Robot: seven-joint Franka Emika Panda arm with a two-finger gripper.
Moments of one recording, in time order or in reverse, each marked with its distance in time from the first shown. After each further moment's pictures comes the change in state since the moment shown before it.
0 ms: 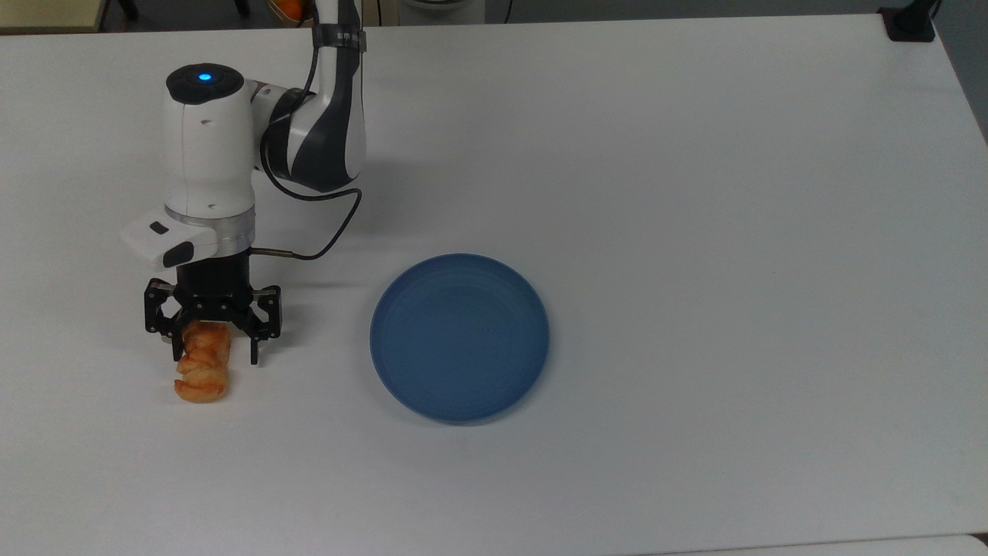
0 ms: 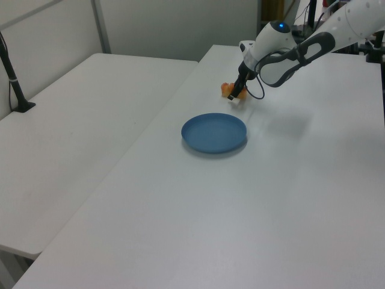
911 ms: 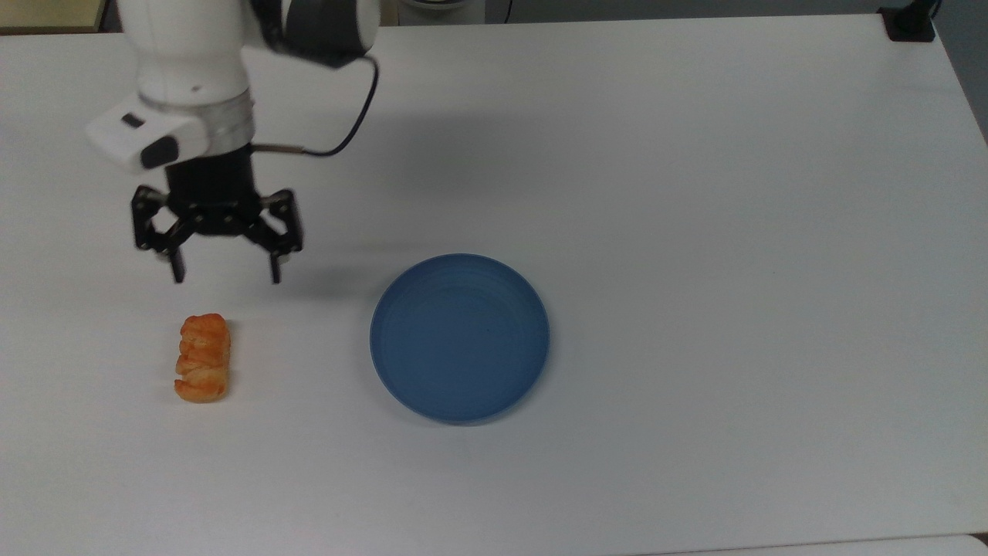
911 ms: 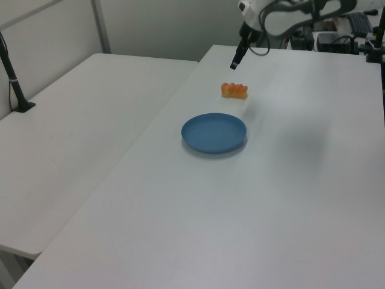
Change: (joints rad) arm 0.050 -0.279 0.020 0.041 0.000 -0.455 0.043
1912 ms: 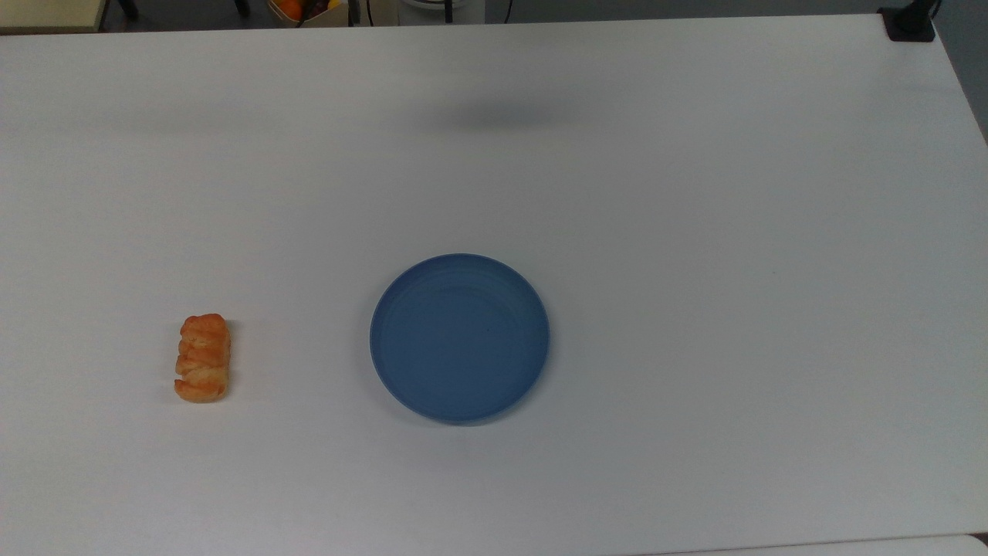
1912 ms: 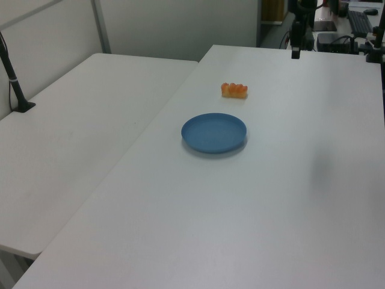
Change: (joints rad) arm 0.314 -0.512 -0.084 -0.238 -0.009 -0.744 0.289
